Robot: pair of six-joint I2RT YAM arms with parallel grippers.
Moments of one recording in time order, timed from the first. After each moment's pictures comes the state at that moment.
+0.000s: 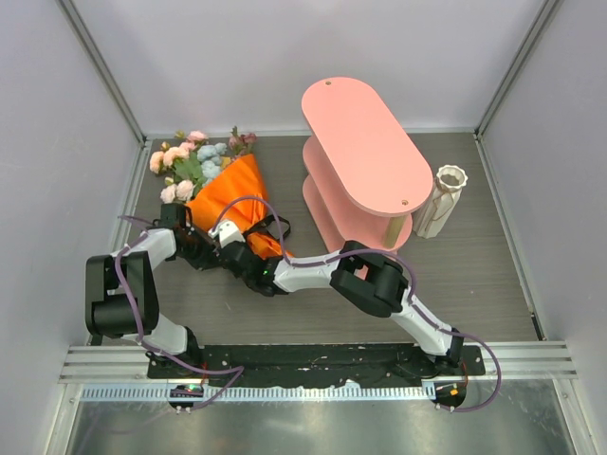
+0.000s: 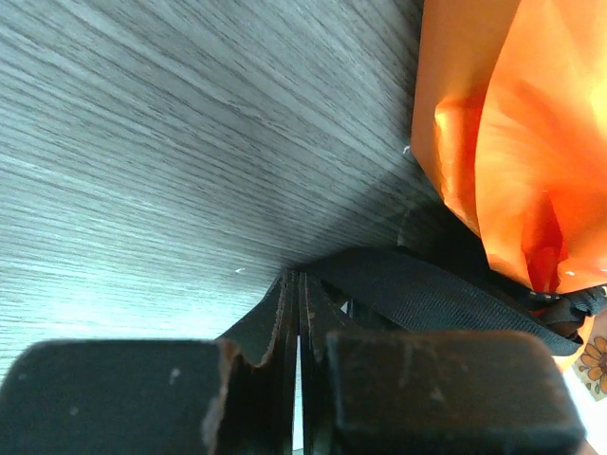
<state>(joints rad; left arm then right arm) 0.09 1.53 0.74 -0.45 0.29 -0.74 1.19 2.31 1.57 0.17 0.50 0.22</state>
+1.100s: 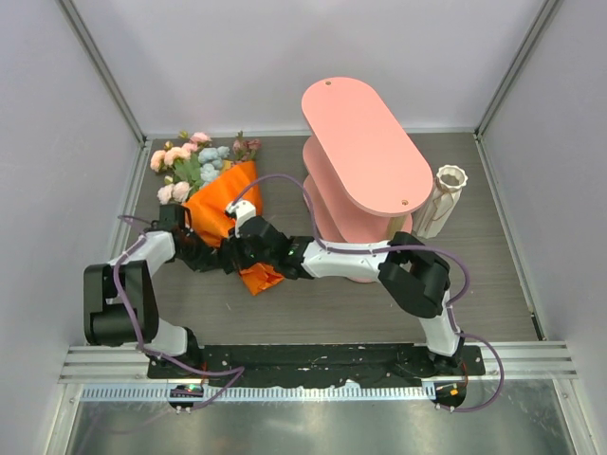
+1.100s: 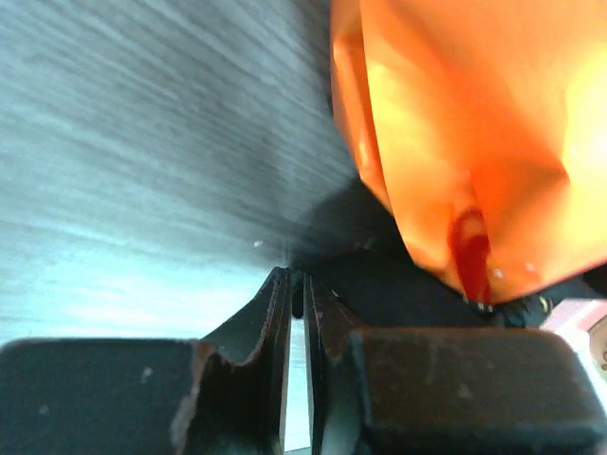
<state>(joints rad) 0.09 1.49 0.73 -0.48 0.27 -0.71 1.13 2.01 1.43 0.10 0.12 0.41</state>
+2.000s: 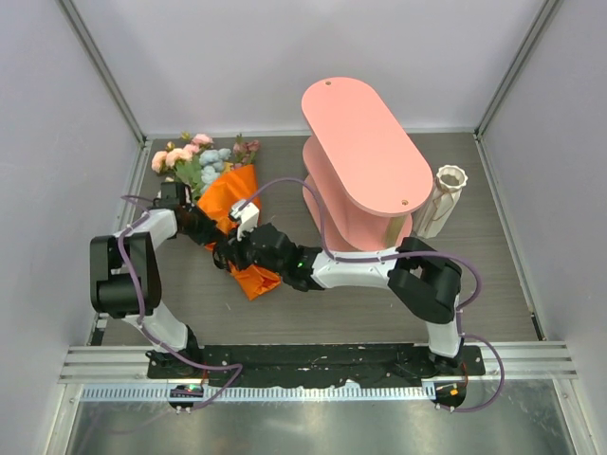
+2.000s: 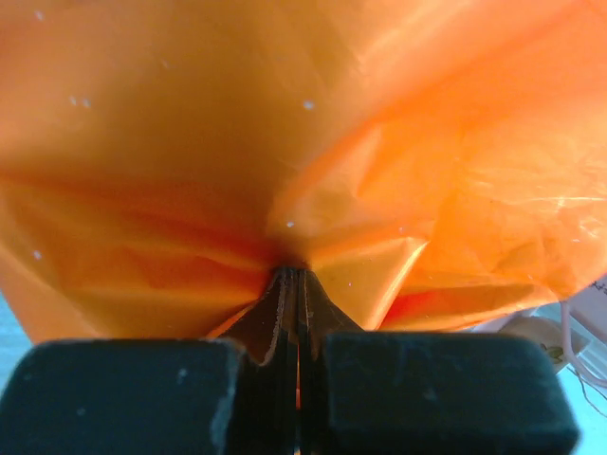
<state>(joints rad) 0.09 1.63 0.92 -0.38 0.34 -0.78 1.14 1.92 1.27 0.40 0.11 0.36</state>
